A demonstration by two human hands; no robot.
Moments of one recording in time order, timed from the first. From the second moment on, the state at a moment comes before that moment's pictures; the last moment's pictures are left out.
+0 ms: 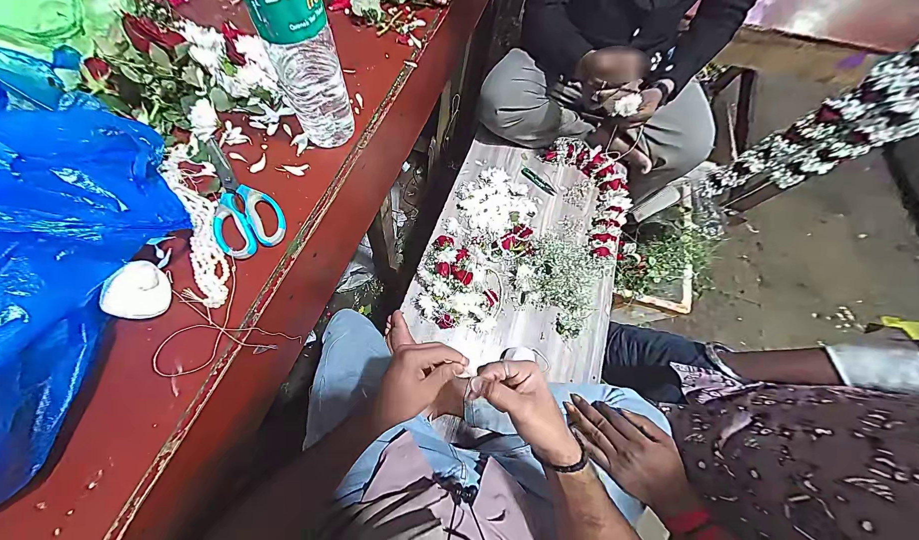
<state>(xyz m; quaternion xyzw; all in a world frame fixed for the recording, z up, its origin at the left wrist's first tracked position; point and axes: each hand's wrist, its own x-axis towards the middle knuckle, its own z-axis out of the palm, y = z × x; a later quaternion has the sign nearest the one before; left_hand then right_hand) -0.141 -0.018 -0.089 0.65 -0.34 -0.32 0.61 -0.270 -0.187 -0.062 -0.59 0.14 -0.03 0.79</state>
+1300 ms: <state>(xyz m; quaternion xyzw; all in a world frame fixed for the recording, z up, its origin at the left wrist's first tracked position) -0.151 -0.033 -0.102 0.62 -0.29 -0.41 0.61 -0.270 -0.218 -0.088 -0.38 0.12 -0.07 0.91</state>
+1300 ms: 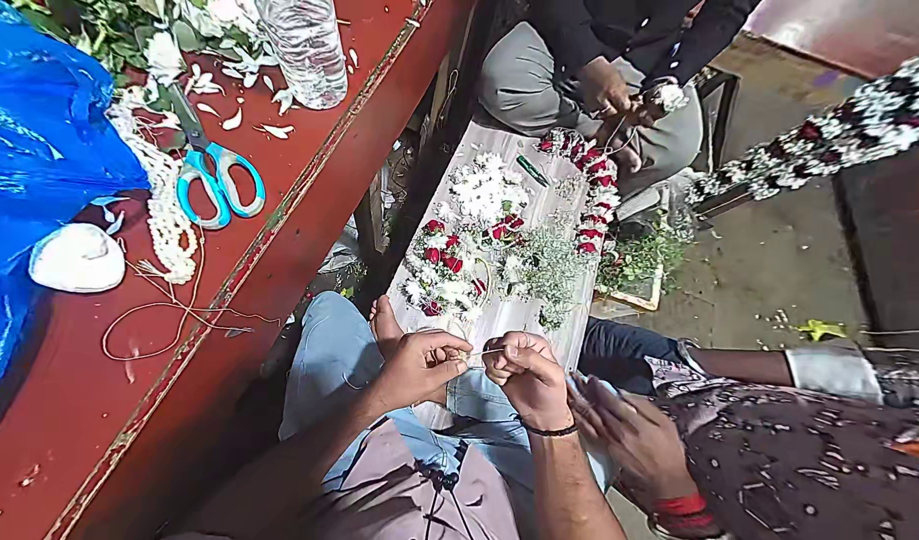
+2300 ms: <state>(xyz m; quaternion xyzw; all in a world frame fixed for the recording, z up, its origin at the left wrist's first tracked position) -0.142 -0.015 -0.097 0.71 -0.32 -0.41 0.48 -0.291 -0.210 -0.079 -0.48 0.11 -0.07 0.87</state>
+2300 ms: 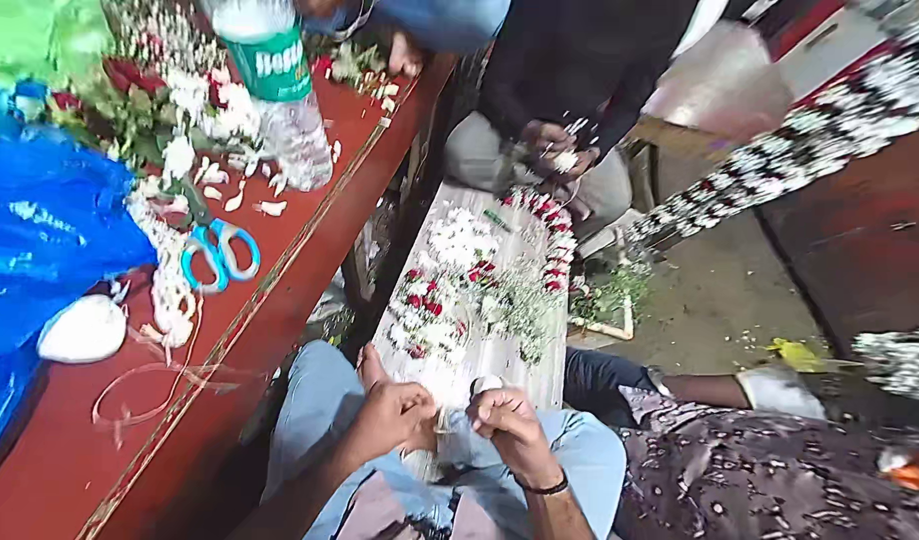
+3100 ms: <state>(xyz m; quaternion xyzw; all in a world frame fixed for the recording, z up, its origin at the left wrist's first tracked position) -0.141 -0.031 -0.094 0.59 -0.33 -0.35 0.64 -0.278 -0.197 -0.081 -0.50 0.15 -0.08 0.85</state>
